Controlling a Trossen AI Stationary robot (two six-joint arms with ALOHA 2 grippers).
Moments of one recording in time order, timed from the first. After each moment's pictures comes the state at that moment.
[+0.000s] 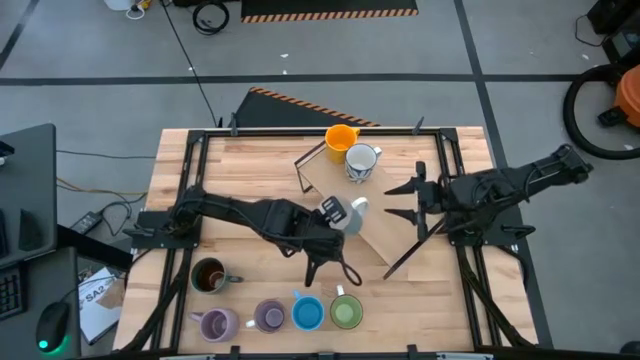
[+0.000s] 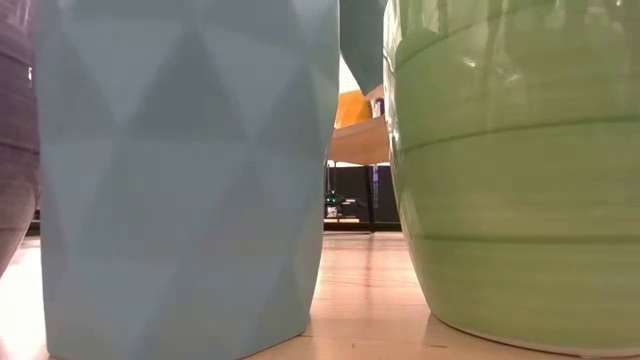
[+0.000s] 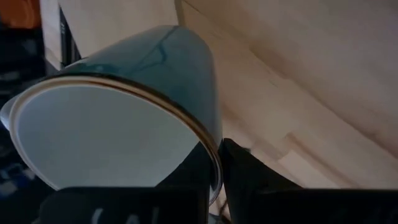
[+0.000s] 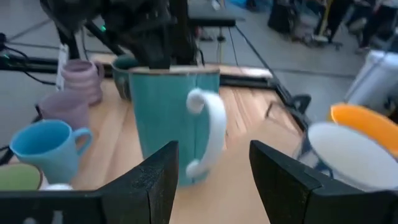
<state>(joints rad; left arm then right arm) -0.30 2.09 2.33 -1.46 -0.53 0.81 0.32 0.80 0.82 -0.31 0.40 -0.02</state>
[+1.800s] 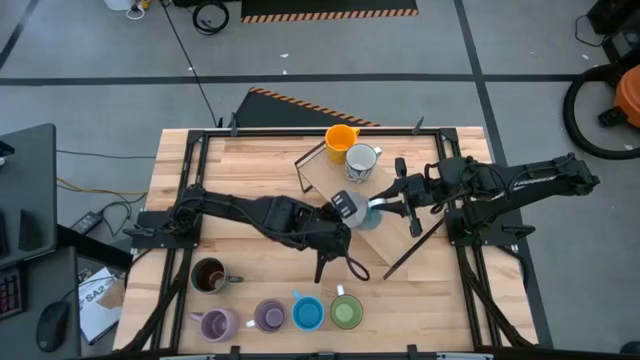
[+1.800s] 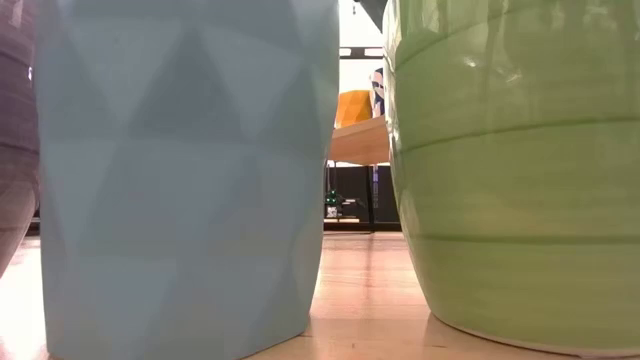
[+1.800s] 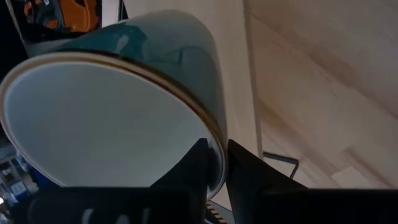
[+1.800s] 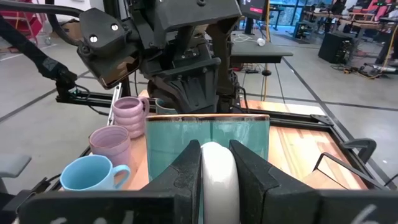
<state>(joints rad) -0.28 2.08 2.33 -1.28 -0.63 0.90 0.10 0.90 0.82 -0.09 0.00 -0.08</state>
